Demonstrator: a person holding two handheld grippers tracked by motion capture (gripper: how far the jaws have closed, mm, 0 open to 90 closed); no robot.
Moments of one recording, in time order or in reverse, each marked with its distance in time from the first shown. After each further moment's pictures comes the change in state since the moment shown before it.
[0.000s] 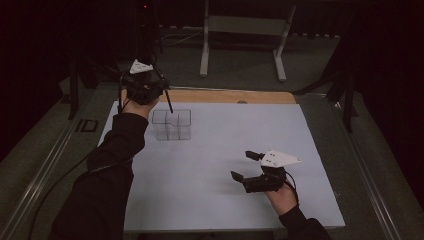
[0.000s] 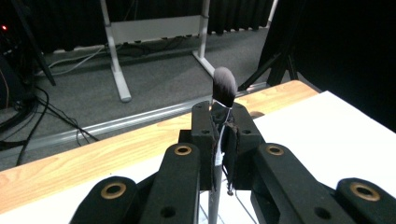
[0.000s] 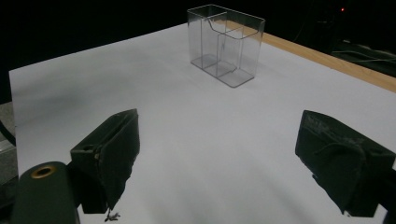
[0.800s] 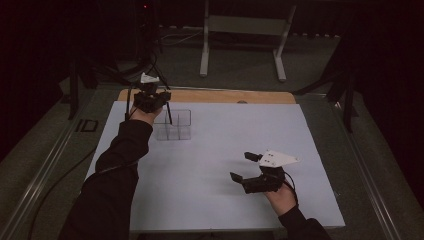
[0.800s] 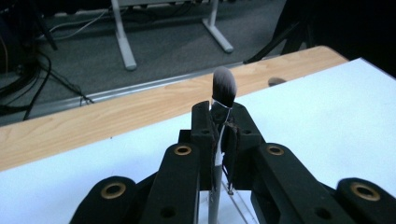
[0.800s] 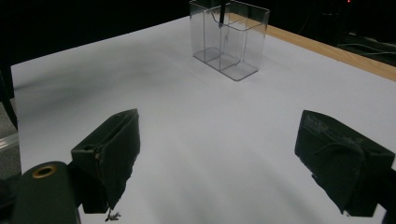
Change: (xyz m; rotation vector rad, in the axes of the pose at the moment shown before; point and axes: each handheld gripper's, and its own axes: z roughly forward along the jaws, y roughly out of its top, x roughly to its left) left arm 0.010 -0.036 0.039 0.128 0.036 -0.013; right arm 0.000 -0.002 0.003 0.023 0.010 0.009
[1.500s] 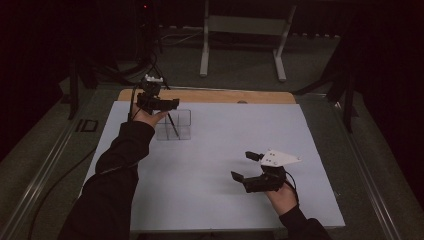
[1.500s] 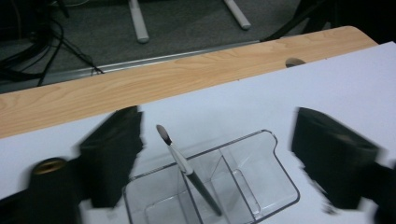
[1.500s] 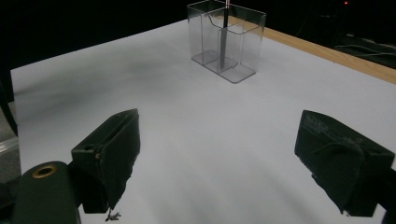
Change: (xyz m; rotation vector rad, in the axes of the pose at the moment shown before) left arm -0.005 0.004 0.005 0.097 0.061 -0.071; right arm -0.001 0.001 -0.002 -0.010 -0.006 0.005
